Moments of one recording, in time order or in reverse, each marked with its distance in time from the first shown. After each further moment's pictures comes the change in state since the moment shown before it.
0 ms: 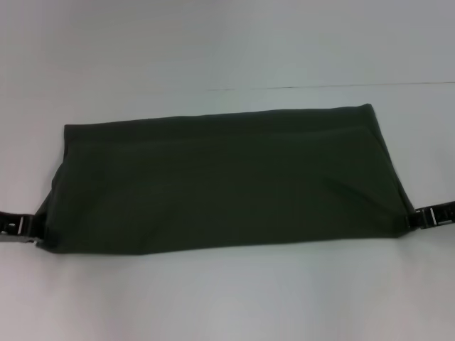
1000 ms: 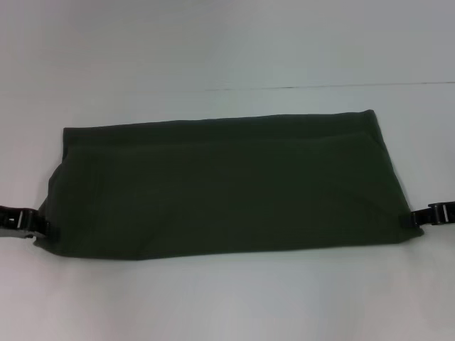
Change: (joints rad) left arm -0.019 0.005 -0.005 0.014 0.017 0.022 -0.025; right arm -0.035 0.003 0.089 -0.044 0.003 -0.069 0.014
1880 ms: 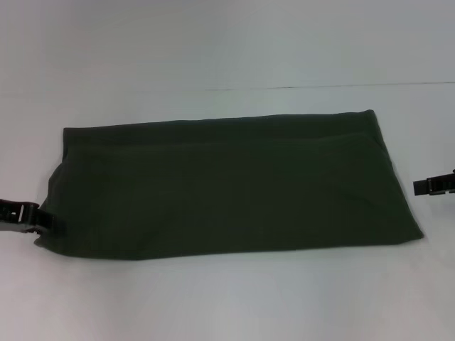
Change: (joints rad) left arm -0.012 0.006 -0.001 0.004 -0.008 0.018 -0.001; right arm 0.018 -0.040 0.052 -0.091 0.001 -0.078 0.057
